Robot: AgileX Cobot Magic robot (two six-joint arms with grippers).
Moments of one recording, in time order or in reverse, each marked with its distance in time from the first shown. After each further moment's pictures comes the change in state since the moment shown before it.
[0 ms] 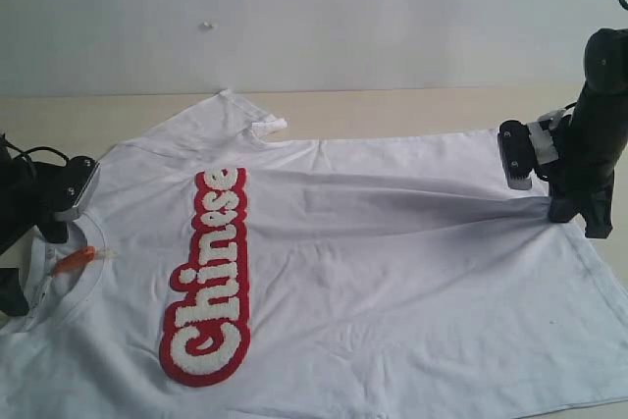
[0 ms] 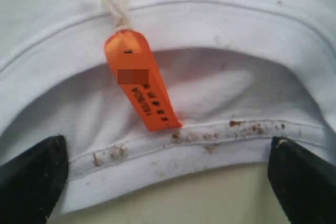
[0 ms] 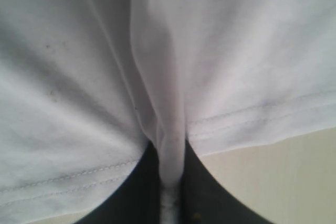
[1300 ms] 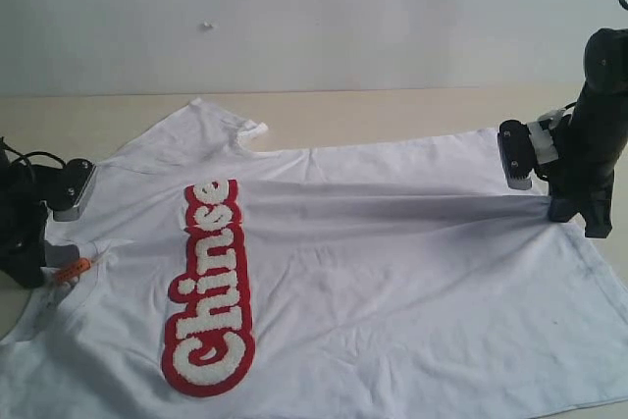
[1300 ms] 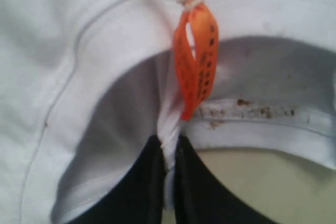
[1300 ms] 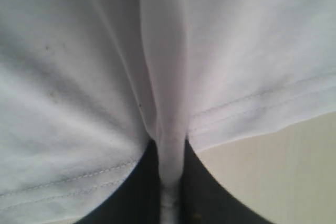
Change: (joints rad) left arm 0.004 0.005 0.000 0.006 0.031 -0.067; right arm 0.000 0.000 0.000 0.000 -0.004 0.000
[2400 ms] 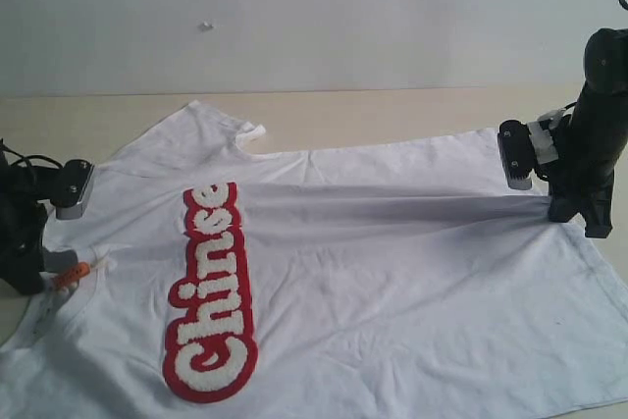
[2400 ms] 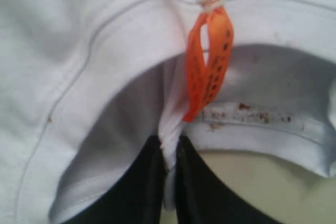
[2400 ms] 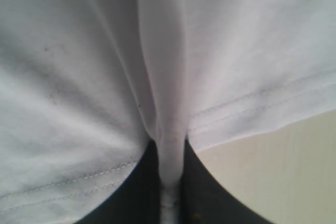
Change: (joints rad) left arm 0.000 0.000 0.002 -0.011 0.035 -0.083; right arm 0.000 0.000 0.000 0.000 0.000 0.000
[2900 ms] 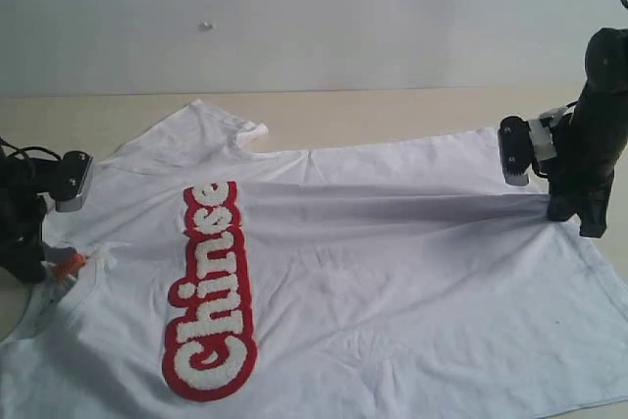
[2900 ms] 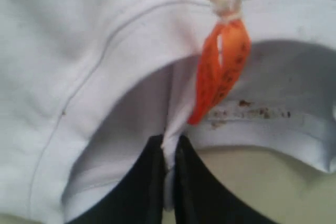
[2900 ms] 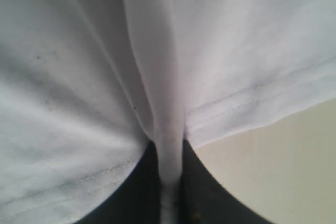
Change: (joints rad) left arm 0.000 -0.025 -0.006 0.000 -0.038 -0.003; right arm 0.000 -0.017 0.004 0.008 -0.016 0.055
